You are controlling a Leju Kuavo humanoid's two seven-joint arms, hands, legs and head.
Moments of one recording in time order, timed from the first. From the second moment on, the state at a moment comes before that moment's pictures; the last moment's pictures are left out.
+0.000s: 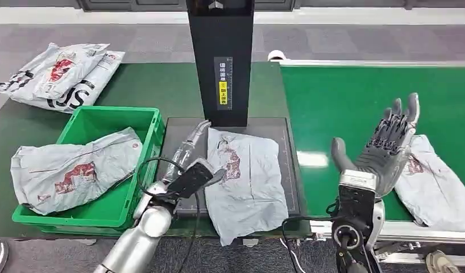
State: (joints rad) left arm -0.34 -0.13 -0.38 -1.18 -0.61 0.12 -0.25; right arm -0.13 0.09 0.18 -1.69 0.55 -0.70 -0.31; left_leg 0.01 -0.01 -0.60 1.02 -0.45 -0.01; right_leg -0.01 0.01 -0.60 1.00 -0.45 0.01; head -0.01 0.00
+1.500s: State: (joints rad) left arm -0.62 -0.35 -0.57 -0.48 -0.47 0.07 -0.21; right arm -0.14 0.13 0.17 -1.69 0.60 -0.69 -0.25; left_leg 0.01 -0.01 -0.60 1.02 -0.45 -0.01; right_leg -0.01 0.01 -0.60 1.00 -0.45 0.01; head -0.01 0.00
